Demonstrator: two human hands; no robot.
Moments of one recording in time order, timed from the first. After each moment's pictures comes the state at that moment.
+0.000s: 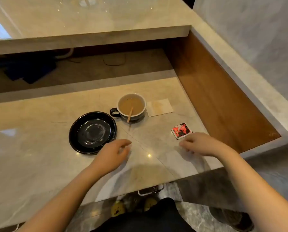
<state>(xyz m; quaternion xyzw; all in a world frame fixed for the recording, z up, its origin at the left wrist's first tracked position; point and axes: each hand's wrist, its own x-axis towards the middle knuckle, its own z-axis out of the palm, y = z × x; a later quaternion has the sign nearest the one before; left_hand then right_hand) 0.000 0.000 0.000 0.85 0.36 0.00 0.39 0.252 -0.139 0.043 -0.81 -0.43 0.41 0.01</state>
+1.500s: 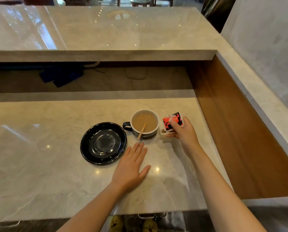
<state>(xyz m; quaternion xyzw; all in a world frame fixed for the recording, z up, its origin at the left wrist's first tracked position) 0.032 -0.012 -0.068 0.92 0.36 0.05 0.15 0.238 -0.035 0.026 -0.62 -0.26 0.43 0.61</state>
